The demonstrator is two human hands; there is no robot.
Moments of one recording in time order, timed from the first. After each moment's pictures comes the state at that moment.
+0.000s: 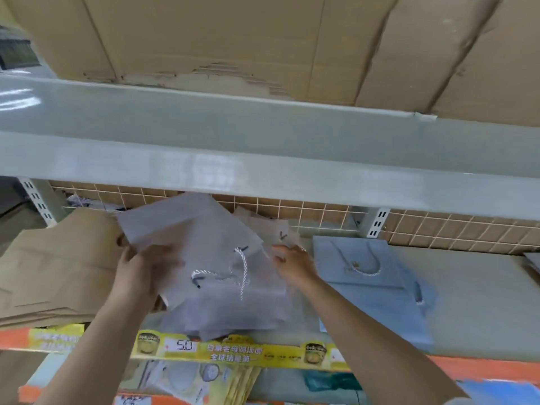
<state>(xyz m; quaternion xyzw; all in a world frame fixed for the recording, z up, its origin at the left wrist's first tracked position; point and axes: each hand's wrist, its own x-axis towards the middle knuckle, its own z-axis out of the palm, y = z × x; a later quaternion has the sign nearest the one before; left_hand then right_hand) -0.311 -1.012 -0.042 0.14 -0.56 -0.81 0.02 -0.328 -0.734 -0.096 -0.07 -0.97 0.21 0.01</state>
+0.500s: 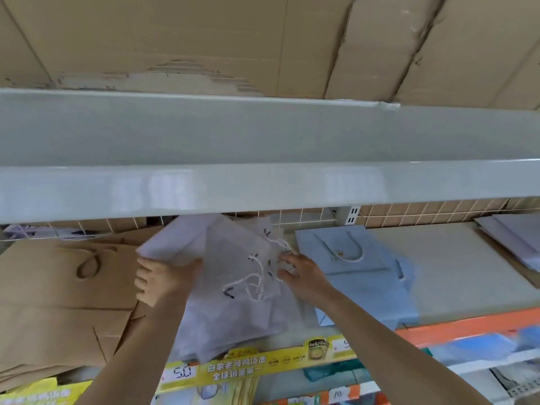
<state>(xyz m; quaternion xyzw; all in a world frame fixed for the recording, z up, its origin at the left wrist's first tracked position) -0.379 -0.953 -0.088 0.21 -0.90 -0.38 0.00 -0.289 -0.710 -0.109 -0.13 -0.93 0.34 0.02</state>
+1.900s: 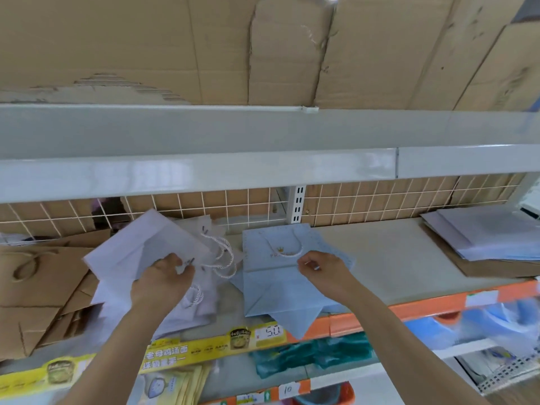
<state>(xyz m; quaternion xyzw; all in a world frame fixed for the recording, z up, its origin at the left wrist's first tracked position) -0.285 -0.870 -0.051 -0.05 -0.97 -0.24 -0.02 -0.166 -0.579 -0.058 -0.18 -0.91 0.37 0.05</state>
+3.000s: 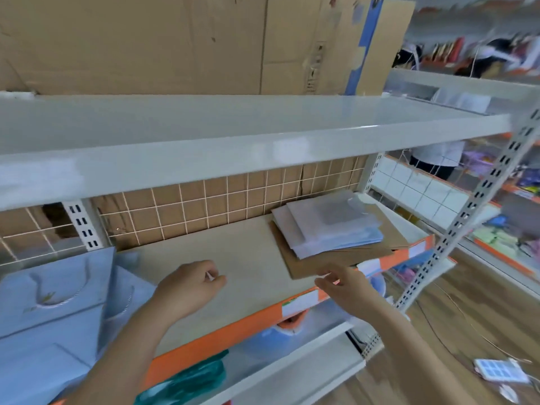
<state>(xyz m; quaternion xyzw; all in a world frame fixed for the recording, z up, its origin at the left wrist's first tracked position) -0.142 -0.428 -0.044 -0.34 -0.90 -0.22 -0.14 0.057 -0.200 -0.058 -0.34 -0.88 0.32 0.08</state>
